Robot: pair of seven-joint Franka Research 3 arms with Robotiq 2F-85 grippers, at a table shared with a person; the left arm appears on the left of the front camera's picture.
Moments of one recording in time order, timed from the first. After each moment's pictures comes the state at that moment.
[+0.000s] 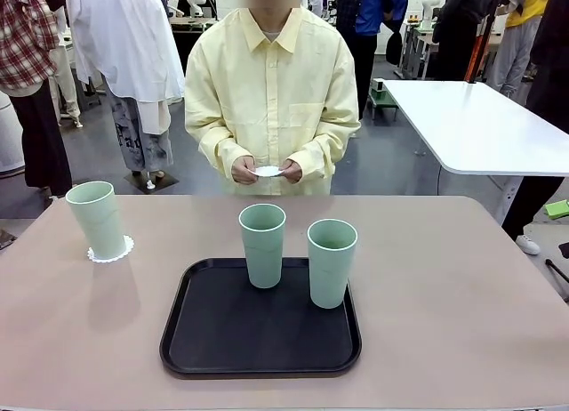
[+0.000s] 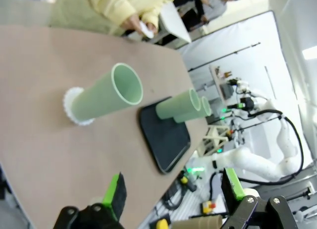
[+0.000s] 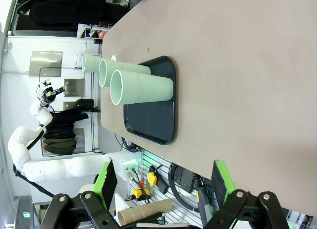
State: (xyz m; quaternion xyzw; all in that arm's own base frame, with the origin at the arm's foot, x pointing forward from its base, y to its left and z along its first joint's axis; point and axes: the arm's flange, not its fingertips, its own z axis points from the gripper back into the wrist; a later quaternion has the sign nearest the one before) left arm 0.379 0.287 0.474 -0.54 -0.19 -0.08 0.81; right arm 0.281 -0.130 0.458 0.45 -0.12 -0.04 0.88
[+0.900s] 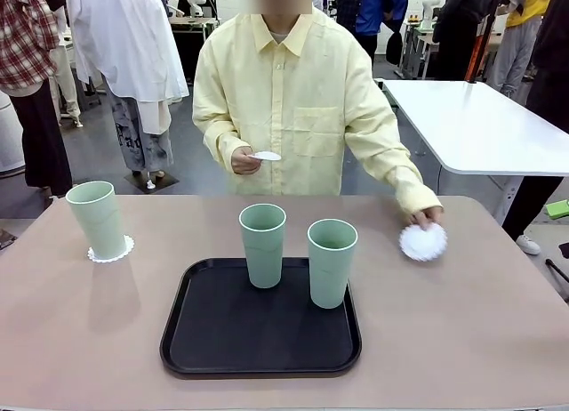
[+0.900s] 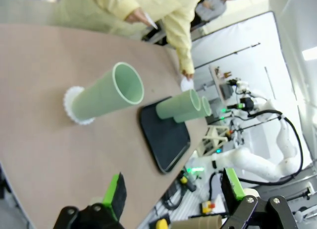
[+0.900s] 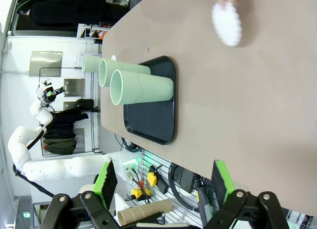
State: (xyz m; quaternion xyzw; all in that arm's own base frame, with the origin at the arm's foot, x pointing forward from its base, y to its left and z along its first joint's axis) left arm 0.379 0.287 0.472 -0.54 -0.19 -0.07 0.81; right arm 0.281 -0.130 0.458 0.45 -0.12 -0.04 0.88
